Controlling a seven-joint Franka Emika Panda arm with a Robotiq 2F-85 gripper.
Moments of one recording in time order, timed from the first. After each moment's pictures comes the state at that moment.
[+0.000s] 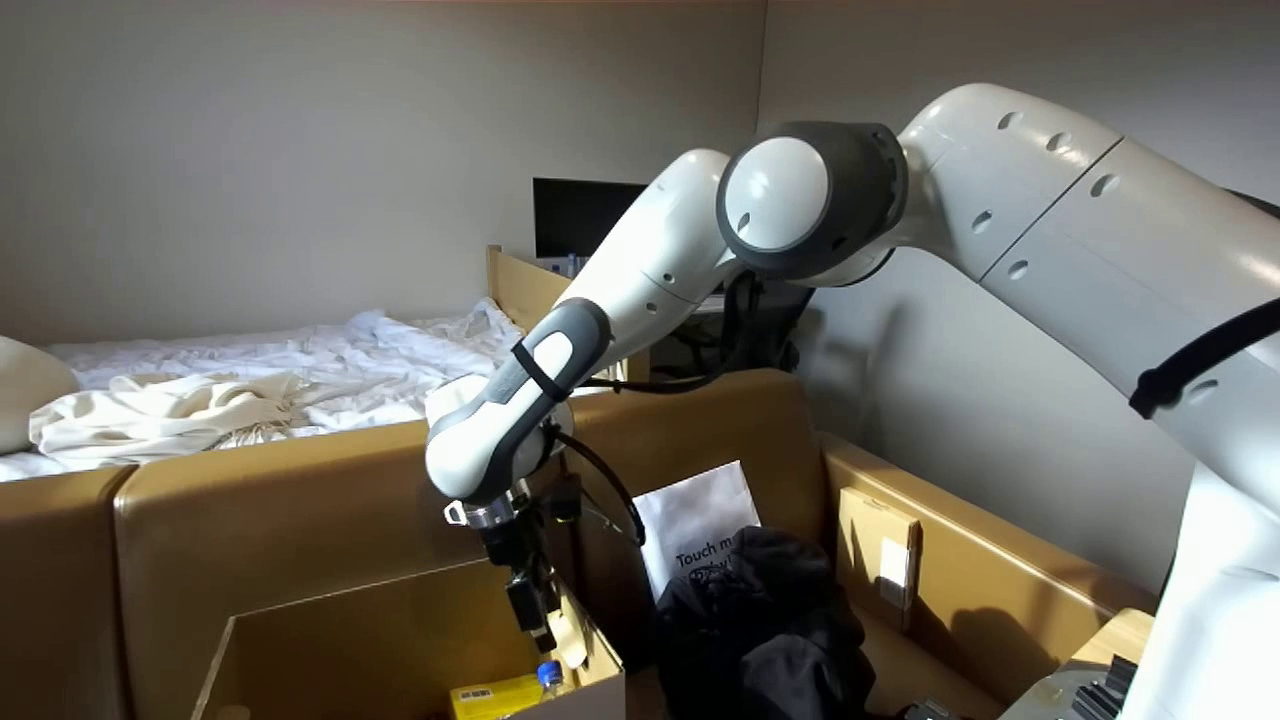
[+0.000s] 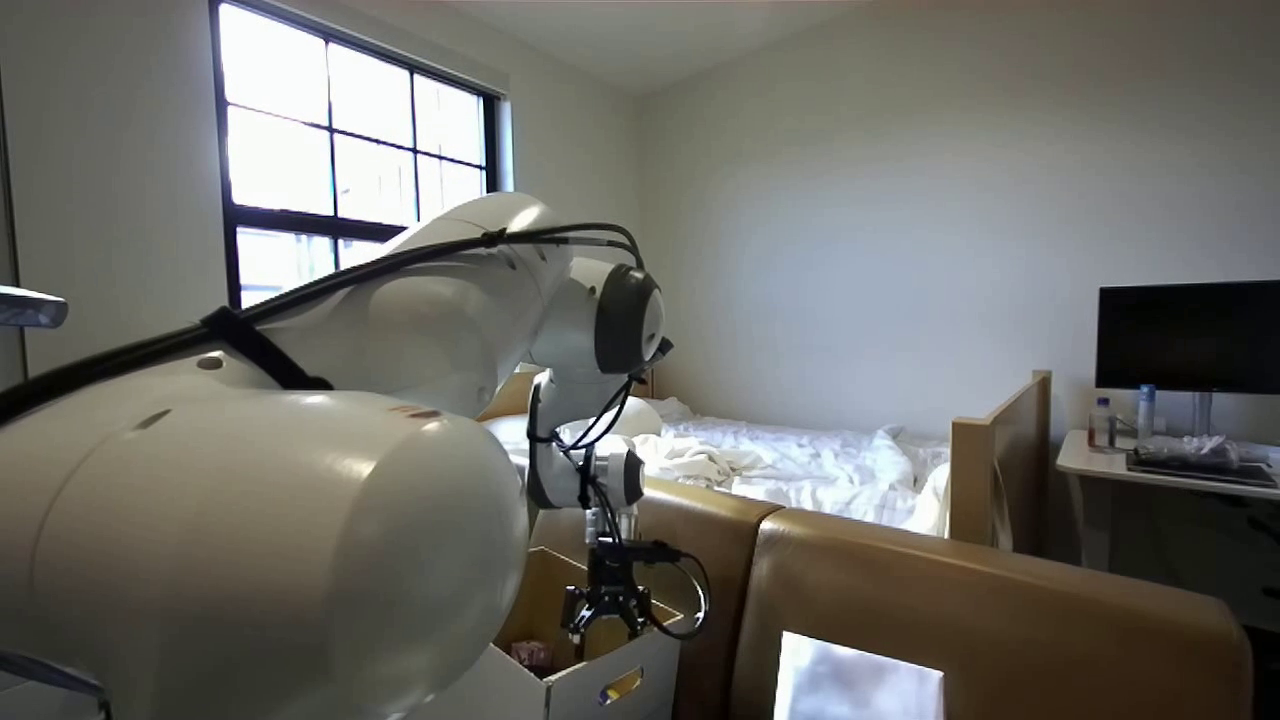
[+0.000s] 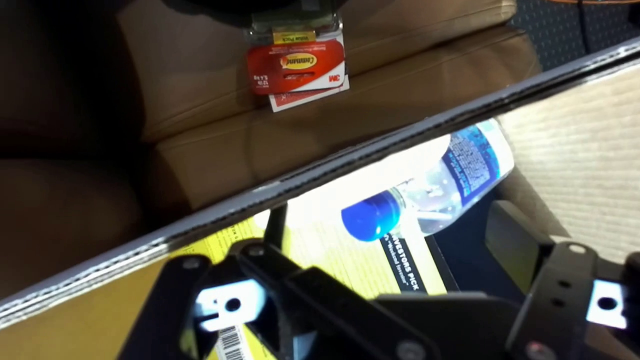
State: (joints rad) arm 0.32 1.00 0.19 -1.47 -0.22 2.03 -0.56
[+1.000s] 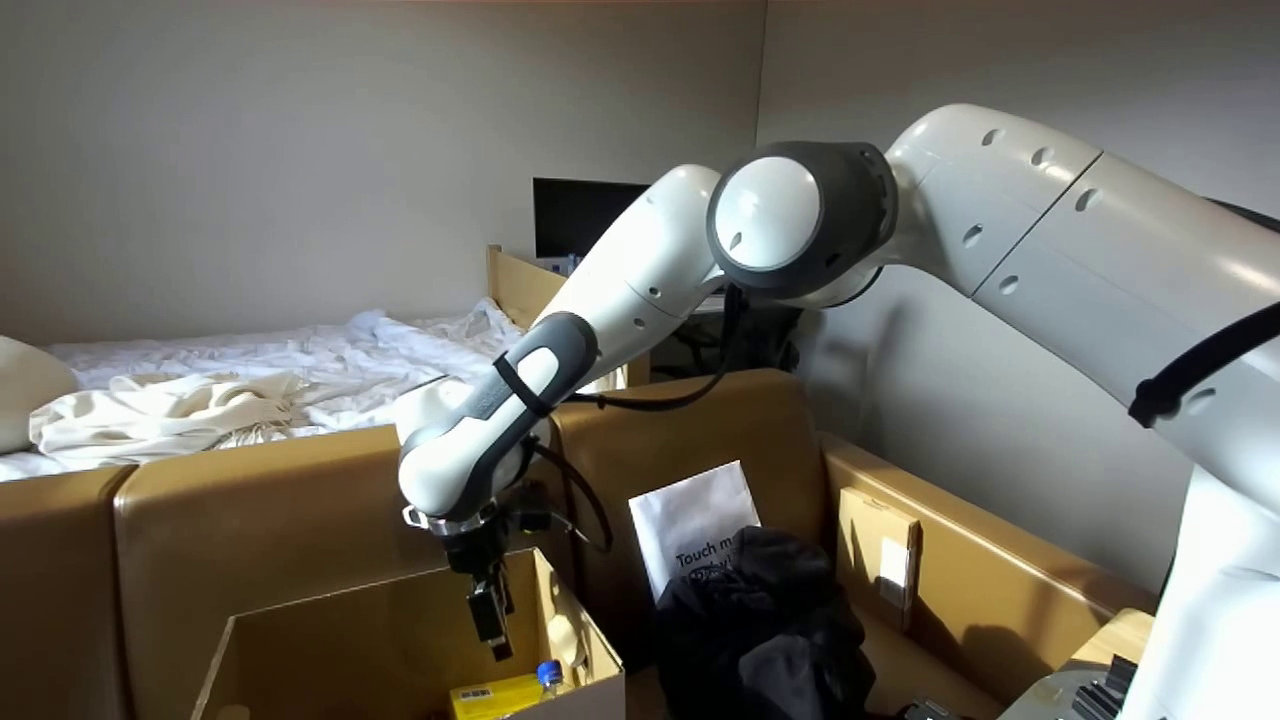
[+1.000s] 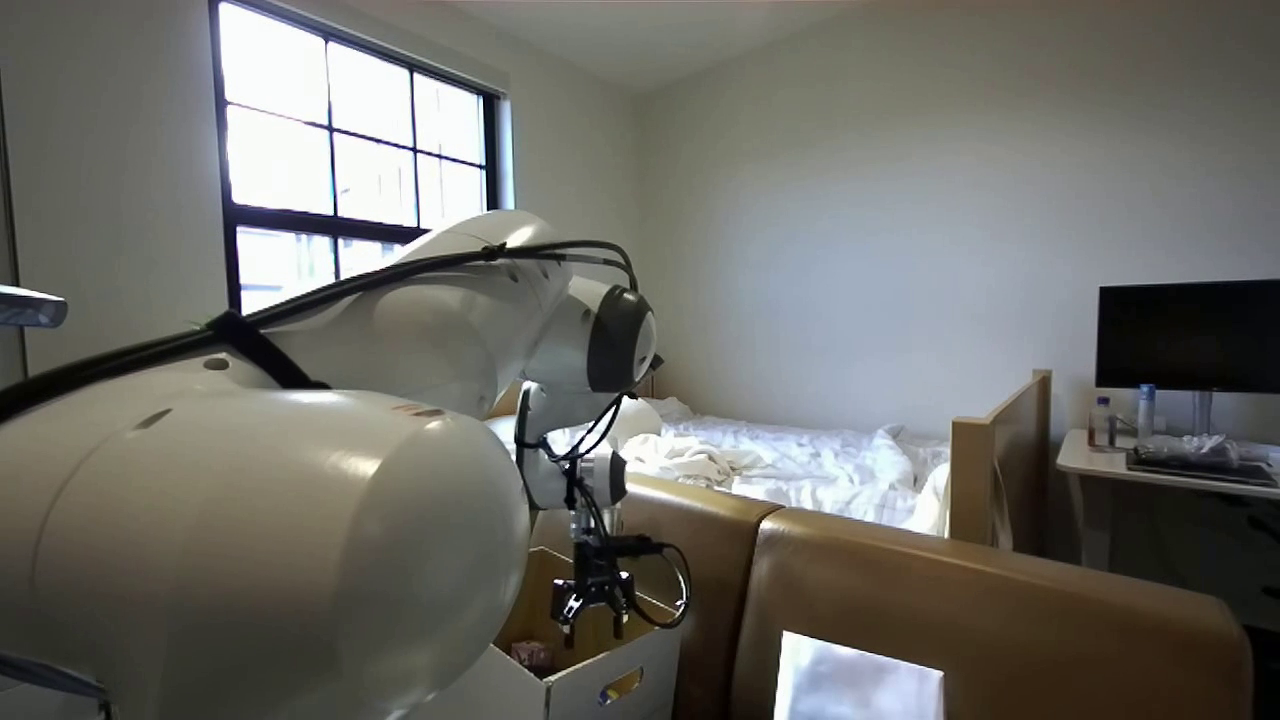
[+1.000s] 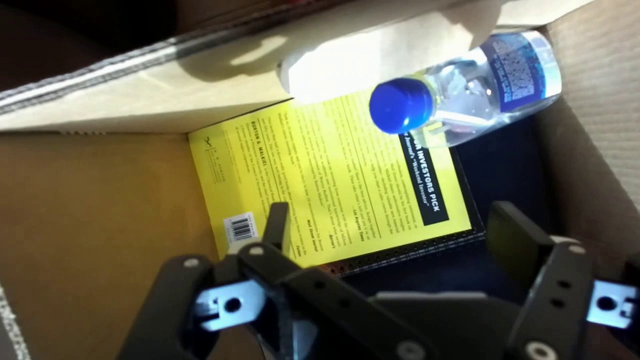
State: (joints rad) arm 0.34 1.05 0.23 -1.39 -0.29 2.13 -0.56
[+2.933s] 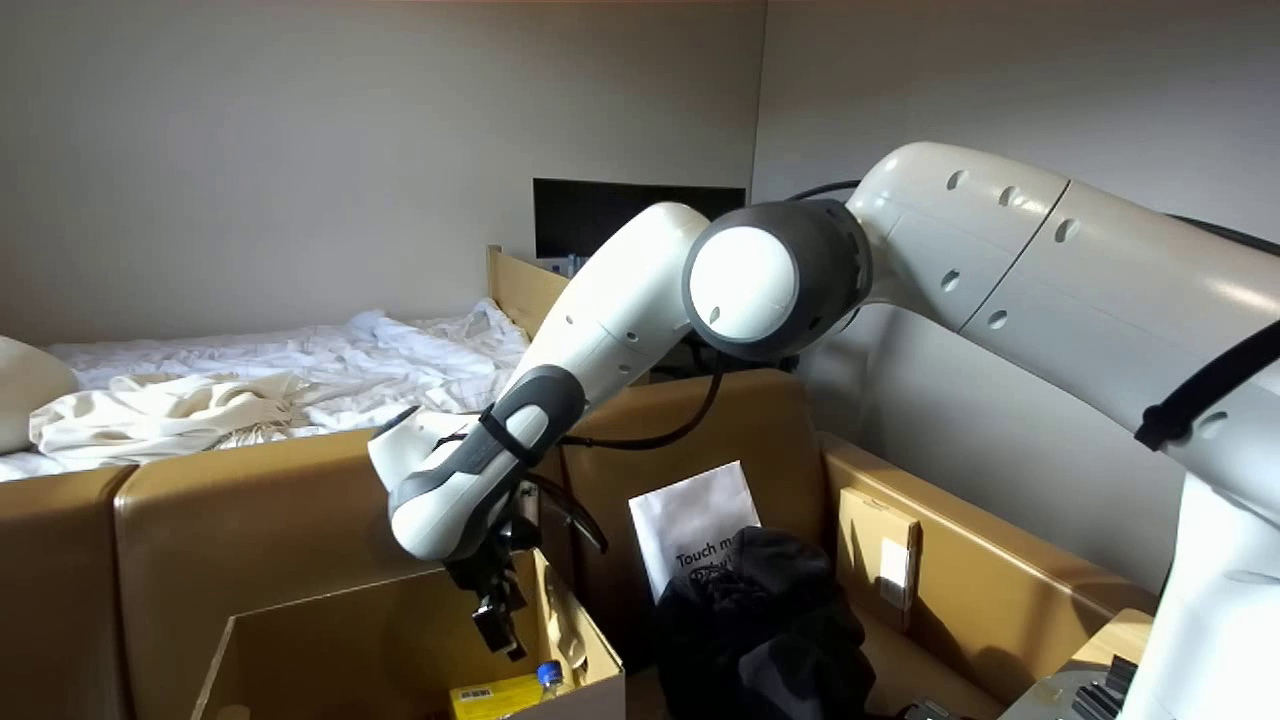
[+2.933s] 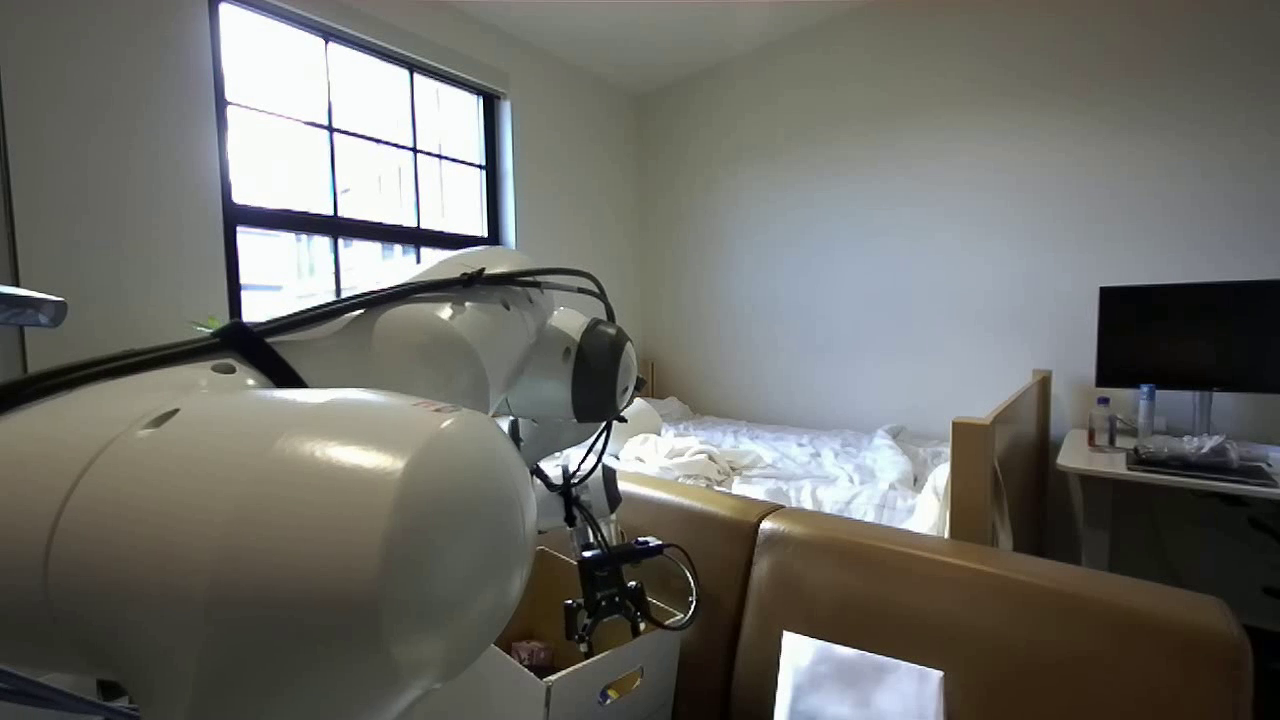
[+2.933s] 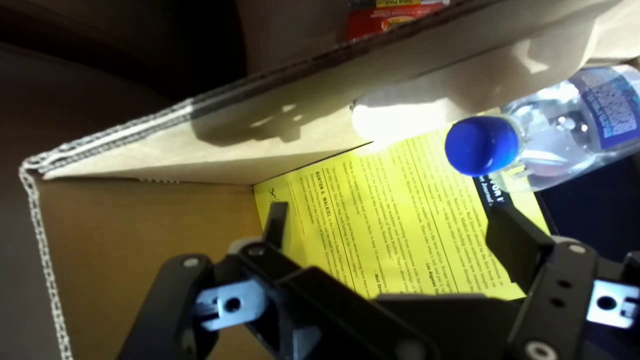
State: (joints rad) arm 0.43 1.16 0.14 -1.24 -0.42 2.06 -0.43
